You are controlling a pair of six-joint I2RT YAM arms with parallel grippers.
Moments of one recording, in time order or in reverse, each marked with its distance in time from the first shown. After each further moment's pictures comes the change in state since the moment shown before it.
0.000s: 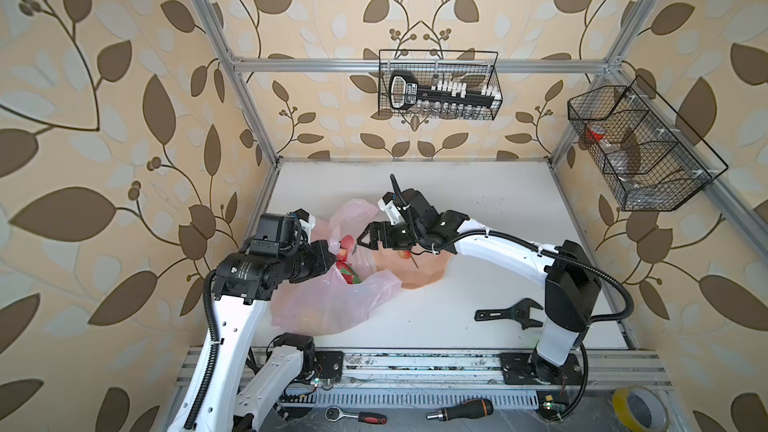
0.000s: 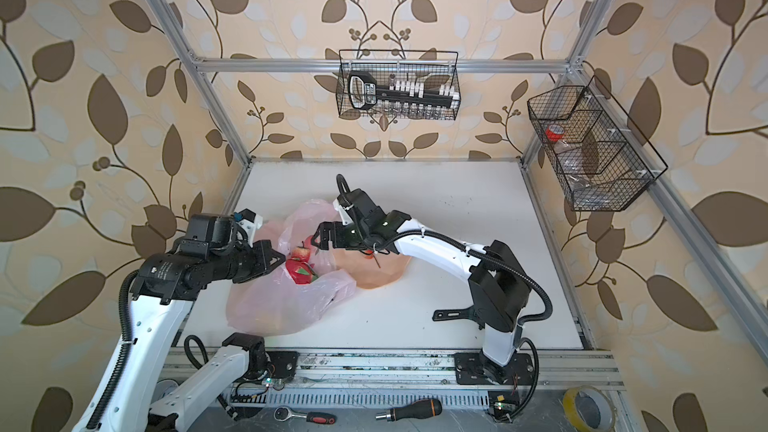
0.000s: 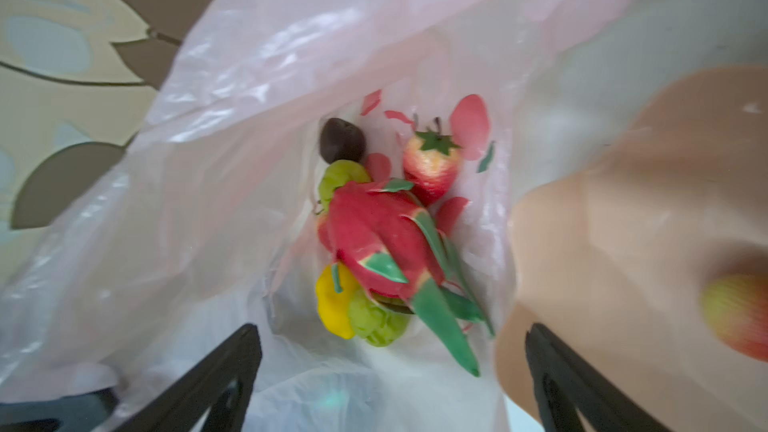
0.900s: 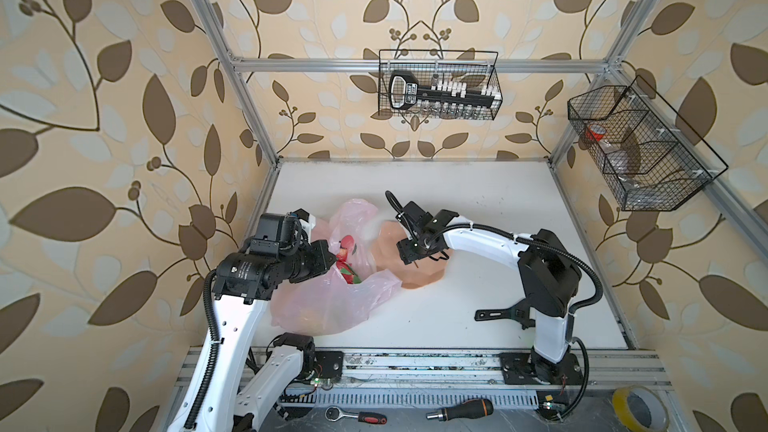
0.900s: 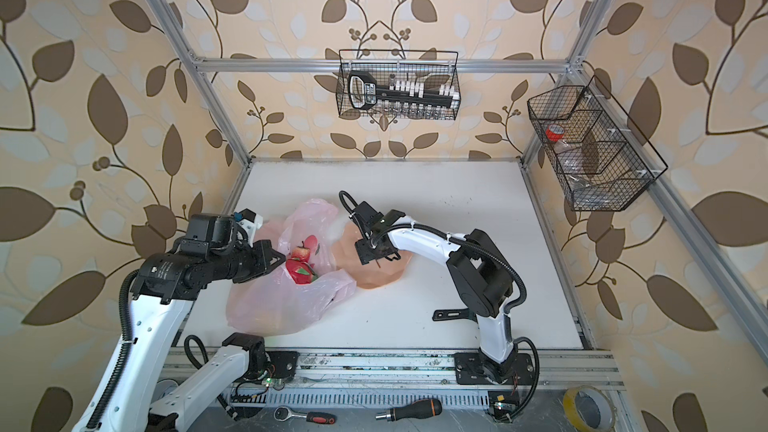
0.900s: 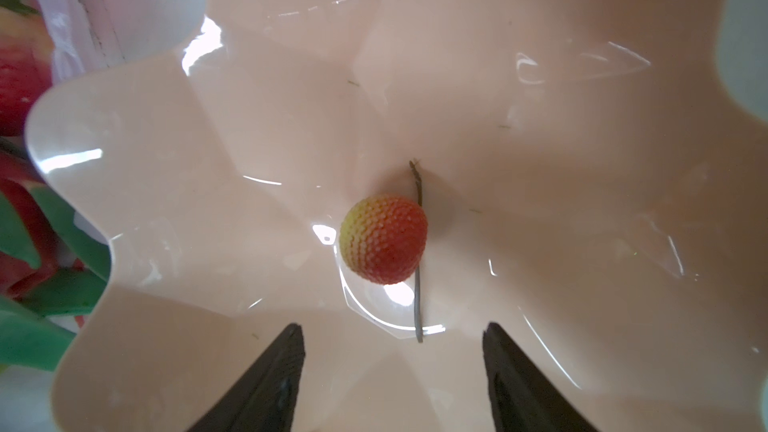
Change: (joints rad) left arm 0.000 0.001 0.000 0.000 0.001 0.000; right arm -0.049 0.153 0.014 -0.329 0.340 -0.346
